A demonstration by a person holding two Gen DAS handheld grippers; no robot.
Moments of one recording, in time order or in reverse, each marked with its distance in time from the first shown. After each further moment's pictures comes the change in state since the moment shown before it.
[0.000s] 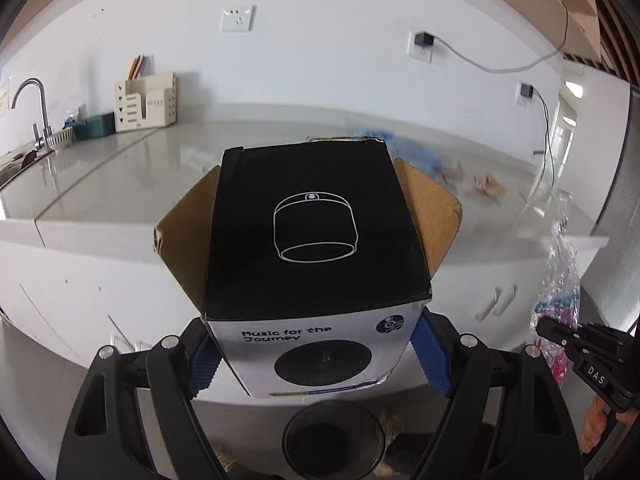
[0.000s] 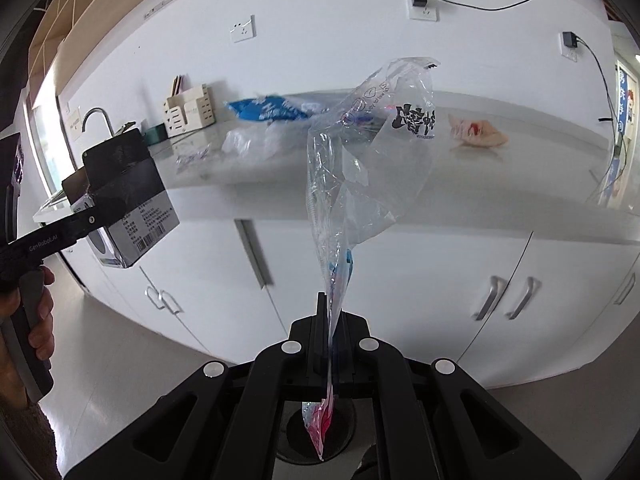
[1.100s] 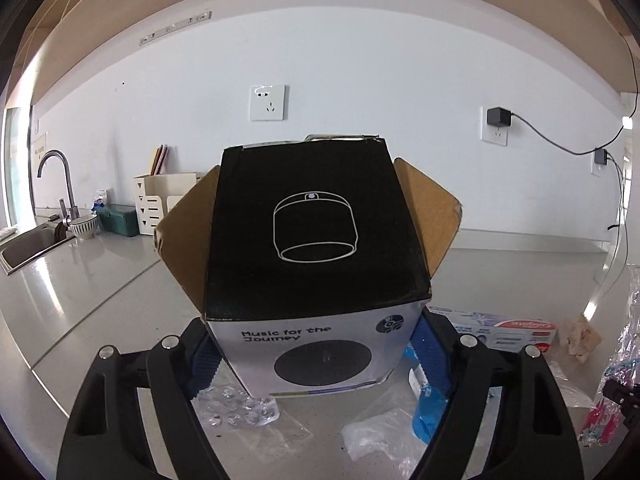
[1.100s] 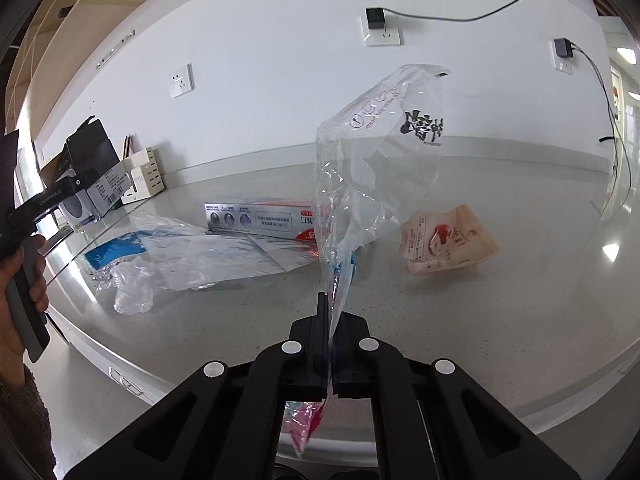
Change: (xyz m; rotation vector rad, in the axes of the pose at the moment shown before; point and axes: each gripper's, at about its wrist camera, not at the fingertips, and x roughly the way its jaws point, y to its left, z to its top) left arm 0.113 -0.005 0.209 -0.044 -0.305 0.246; right arm 0.084 -0.116 0.155 0.060 -0.150 -0.038
